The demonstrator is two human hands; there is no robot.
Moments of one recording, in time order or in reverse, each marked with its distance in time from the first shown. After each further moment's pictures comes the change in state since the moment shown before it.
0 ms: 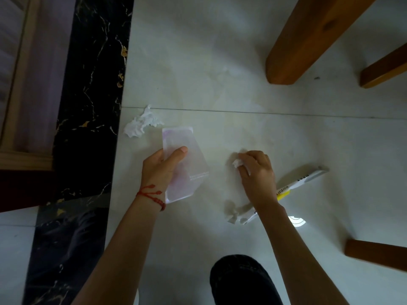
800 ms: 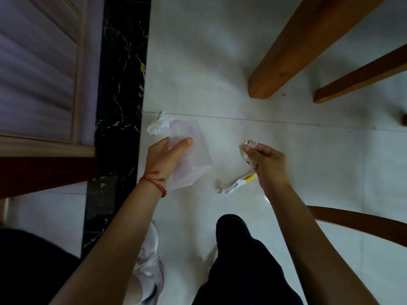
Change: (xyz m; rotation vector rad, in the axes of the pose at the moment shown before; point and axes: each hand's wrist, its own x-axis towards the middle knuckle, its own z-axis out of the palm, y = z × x) left_hand -0.104 0.130 -0.034 0.093 -0.083 -0.003; right_hand 0.023 -0.136 -0.175 0.868 -0.134 0.764
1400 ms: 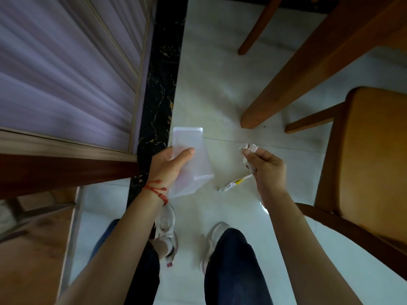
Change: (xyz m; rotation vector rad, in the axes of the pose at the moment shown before) left_hand -0.182 0.191 -0.081 -0.071 -0.053 0.048; right_hand -0.182 -0.221 0.016 -0.006 0.042 0.002
